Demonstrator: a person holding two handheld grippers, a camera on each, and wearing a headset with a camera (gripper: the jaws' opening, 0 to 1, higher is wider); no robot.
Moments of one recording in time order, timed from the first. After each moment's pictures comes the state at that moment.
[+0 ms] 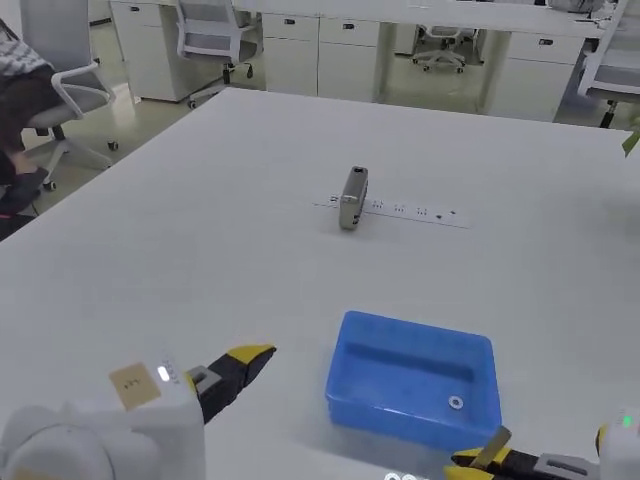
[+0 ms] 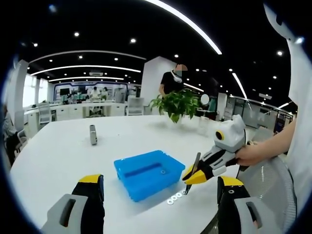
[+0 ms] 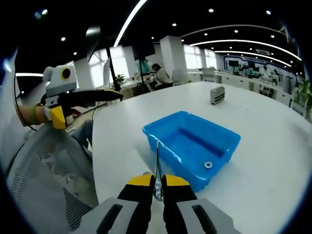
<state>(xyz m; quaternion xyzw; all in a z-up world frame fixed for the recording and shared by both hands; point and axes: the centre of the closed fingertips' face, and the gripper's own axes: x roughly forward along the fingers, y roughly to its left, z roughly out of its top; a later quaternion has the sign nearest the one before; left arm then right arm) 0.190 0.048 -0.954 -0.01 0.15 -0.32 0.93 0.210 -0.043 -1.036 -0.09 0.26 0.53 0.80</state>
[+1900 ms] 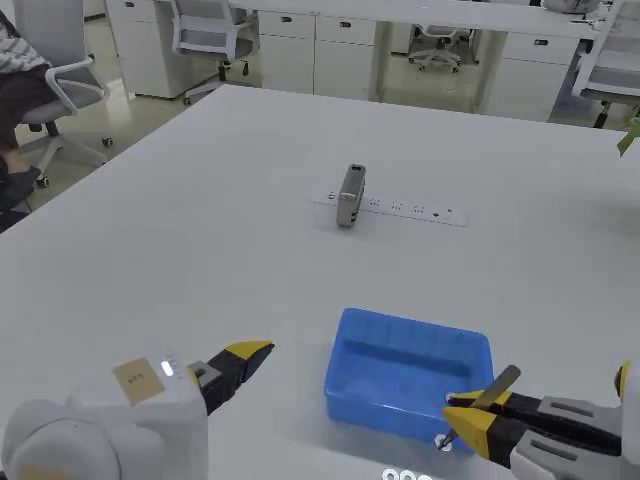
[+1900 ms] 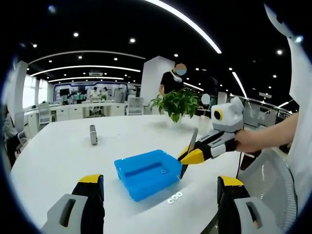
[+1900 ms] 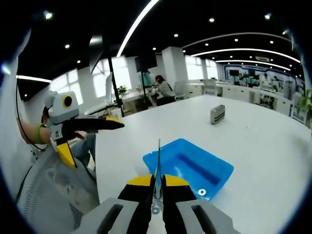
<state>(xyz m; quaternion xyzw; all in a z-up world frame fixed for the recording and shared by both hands) 0.190 0.048 -0.954 0.00 0.15 -0.32 0.93 0.233 -0.030 -0.982 -0.05 0.22 0.54 0.81</state>
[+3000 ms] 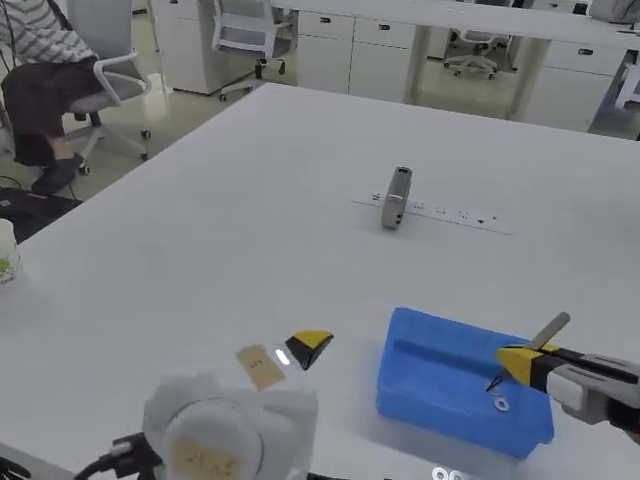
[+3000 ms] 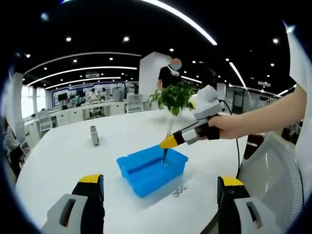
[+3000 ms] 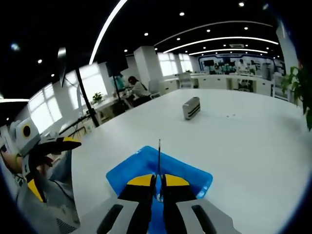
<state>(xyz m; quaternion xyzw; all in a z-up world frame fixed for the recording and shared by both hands) 0.186 0.050 -0.966 0.05 0.17 -0.32 0.93 0.309 -0.027 -1.000 0.00 0.27 0.44 0.86</state>
